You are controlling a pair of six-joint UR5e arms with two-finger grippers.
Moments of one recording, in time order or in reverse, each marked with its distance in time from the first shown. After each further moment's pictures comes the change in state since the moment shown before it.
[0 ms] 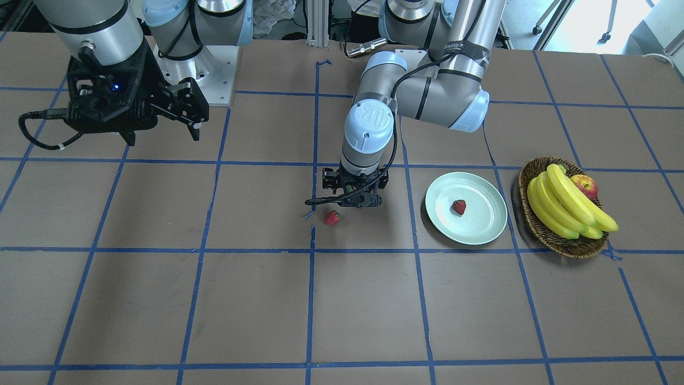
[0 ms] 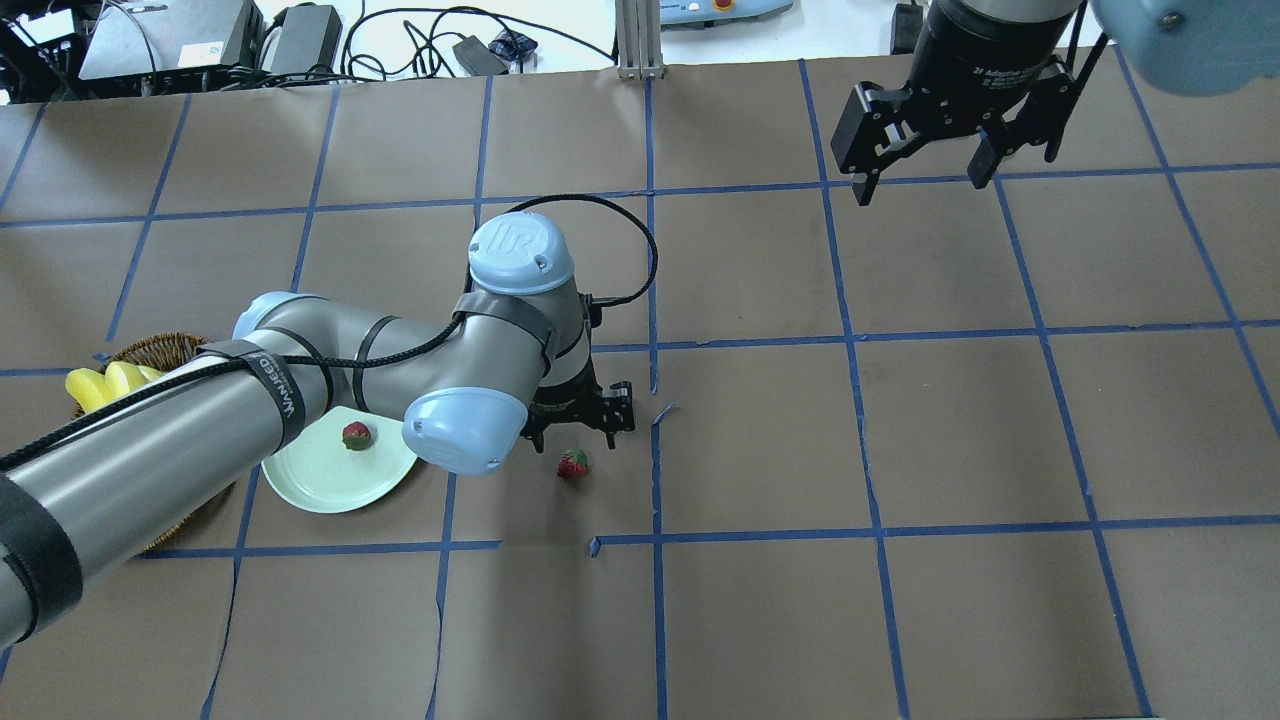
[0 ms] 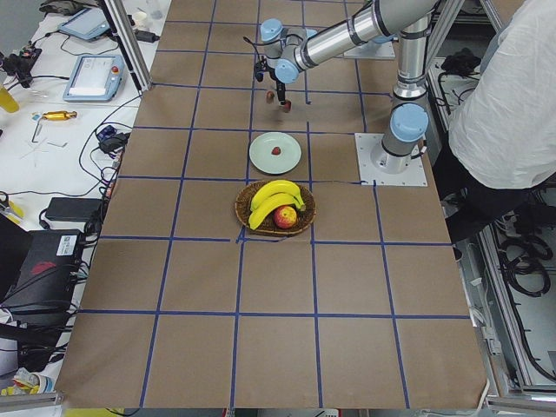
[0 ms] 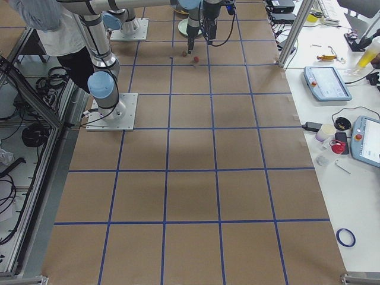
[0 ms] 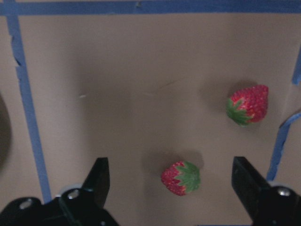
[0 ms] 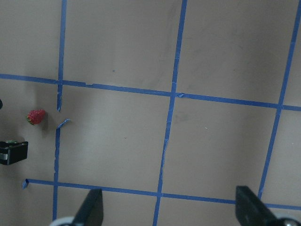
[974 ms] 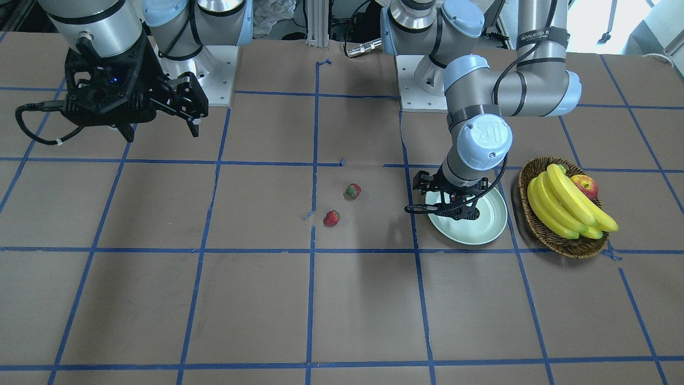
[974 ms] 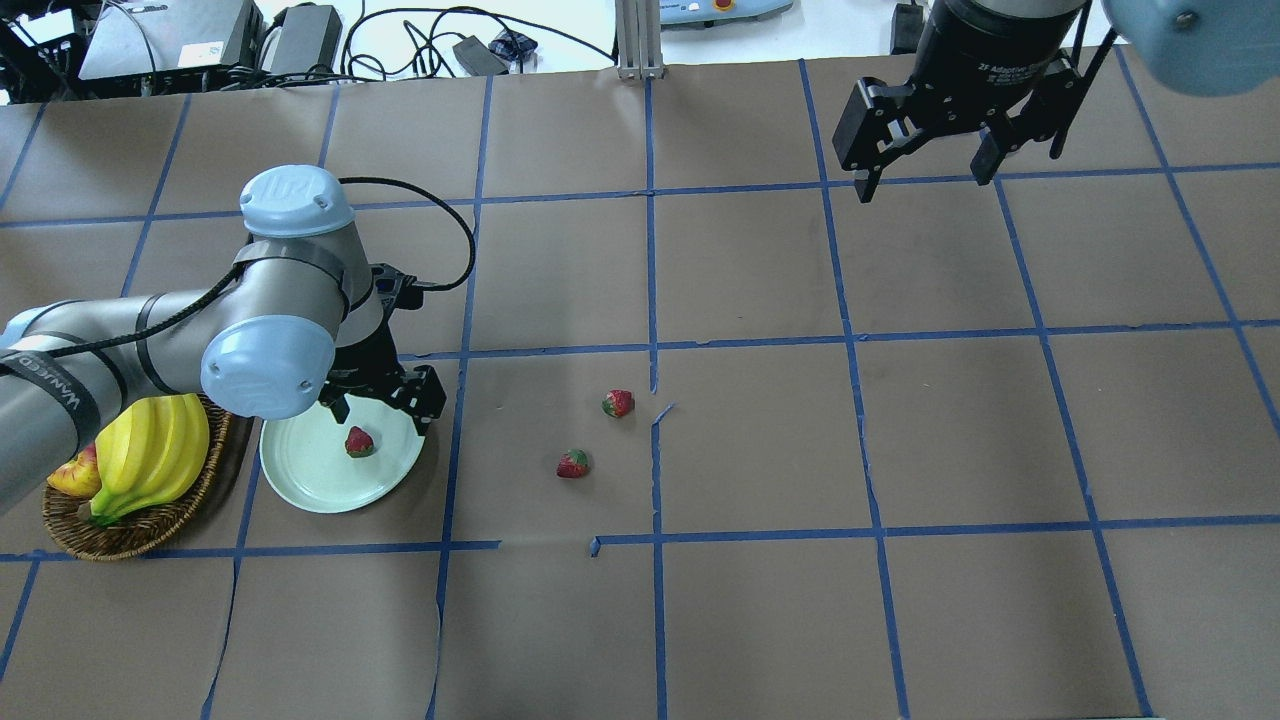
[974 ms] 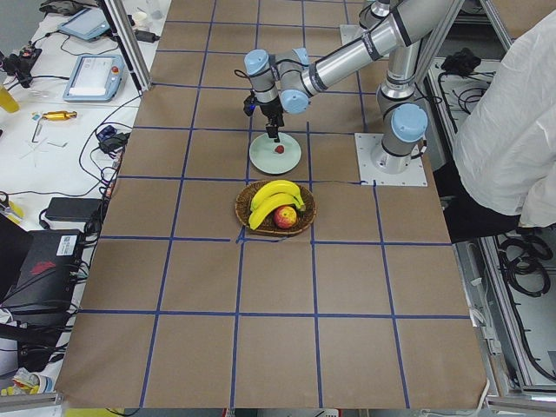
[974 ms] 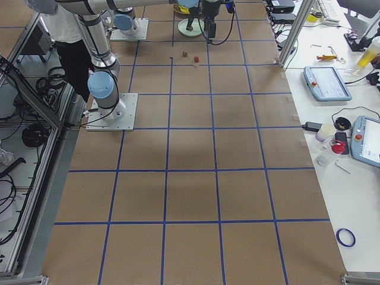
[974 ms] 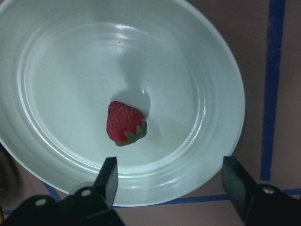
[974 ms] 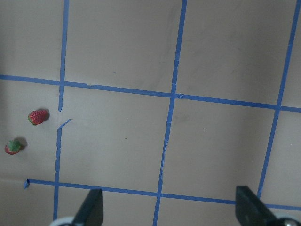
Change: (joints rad) left arm 0.330 0.097 -0.002 -0.147 0.161 0.456; right arm 0.001 -0.012 -0.002 0.000 0.000 0.000
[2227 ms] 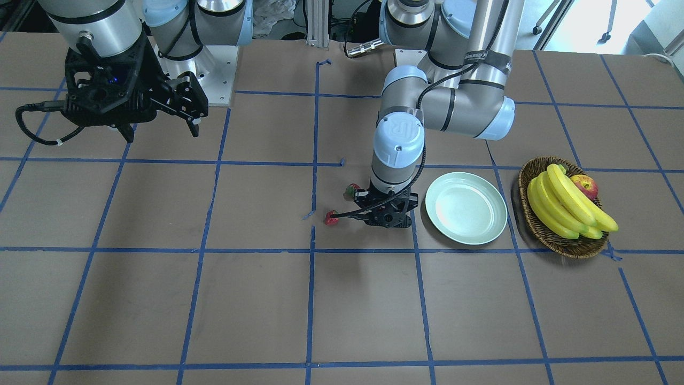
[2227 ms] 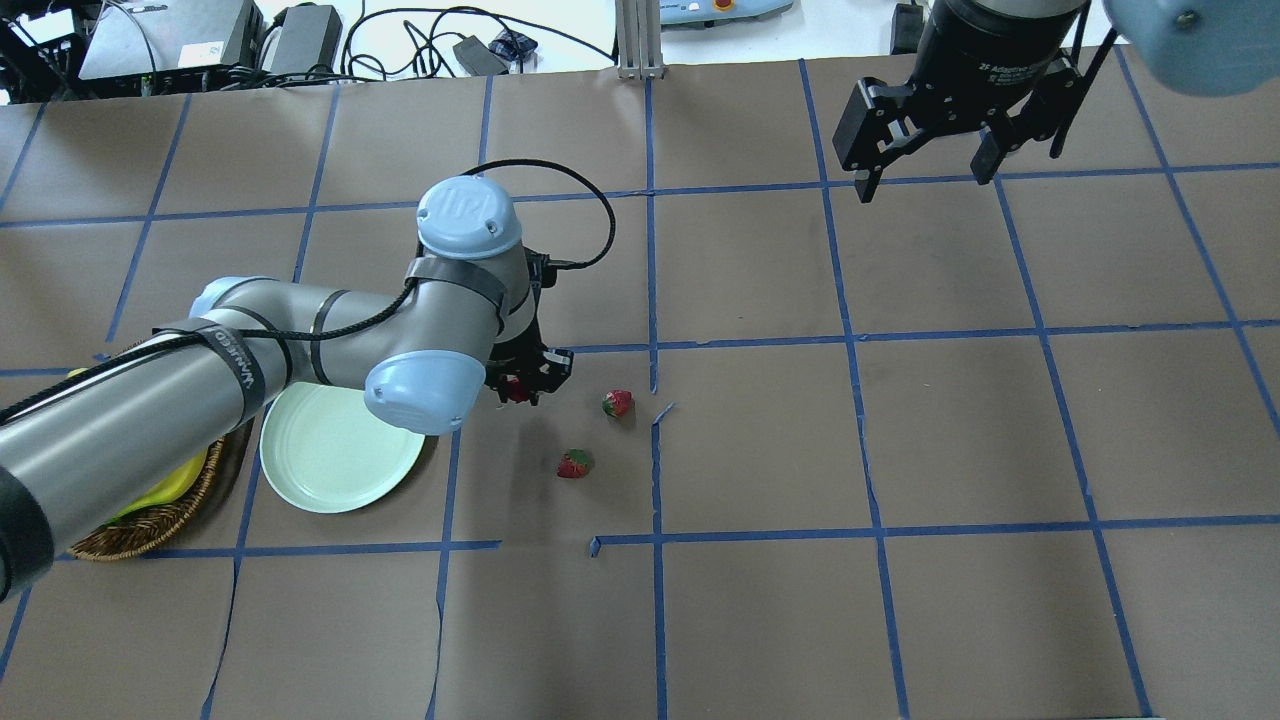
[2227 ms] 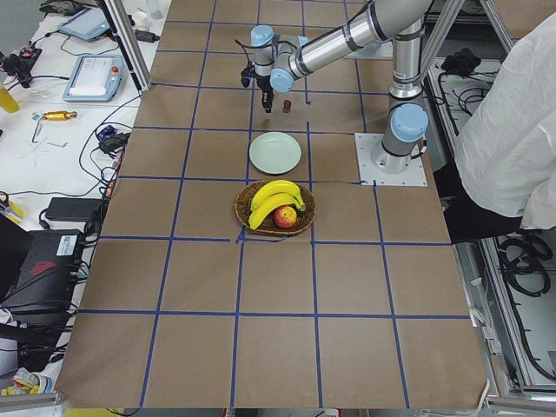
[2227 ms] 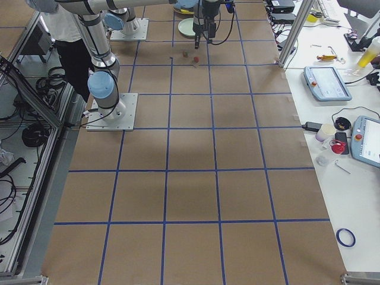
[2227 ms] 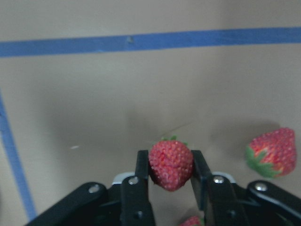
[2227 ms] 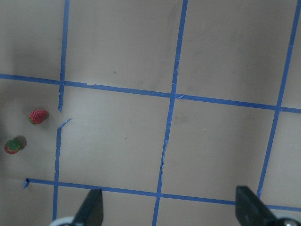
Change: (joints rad) left arm -0.184 -0.084 0.044 0.157 -0.022 -0.180; right arm 0.000 0.000 0.000 -0.001 0.000 -0.006
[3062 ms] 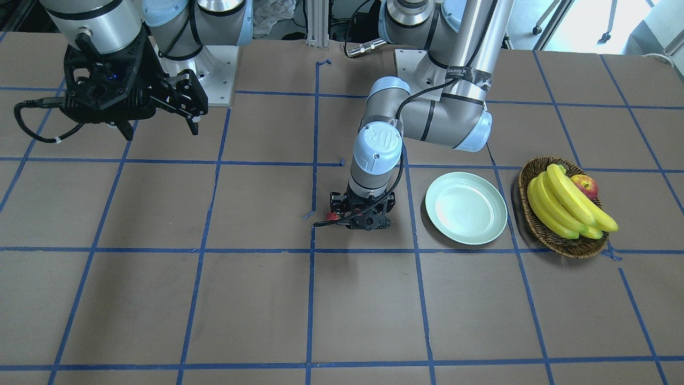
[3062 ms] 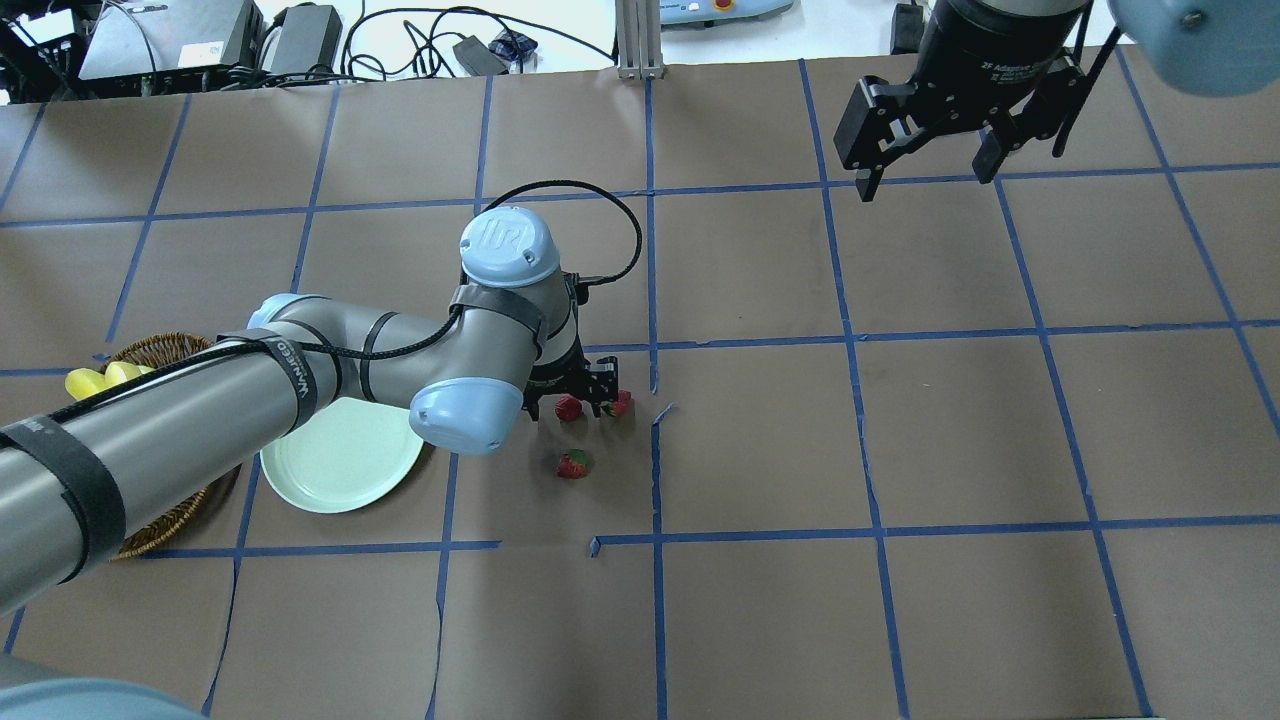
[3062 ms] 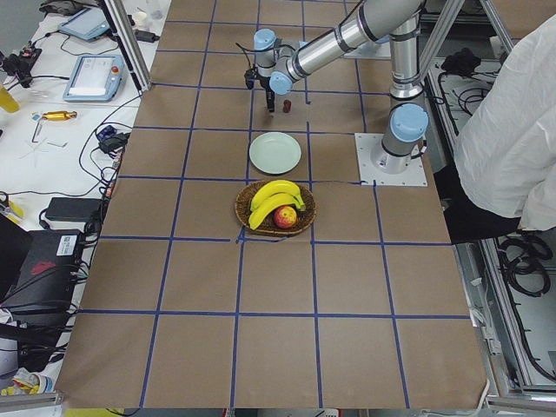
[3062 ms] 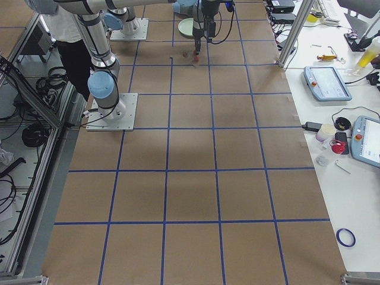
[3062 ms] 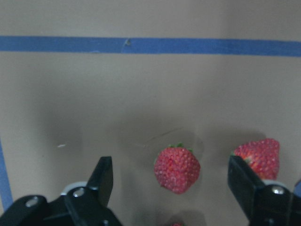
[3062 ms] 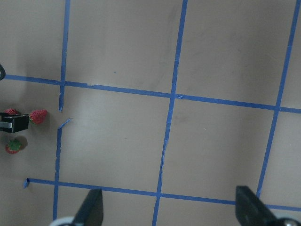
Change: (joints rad) left arm -0.100 -0.095 -0.012 0.129 -0.110 -0.243; right arm 0.000 -0.005 0.000 0.001 0.000 0.000
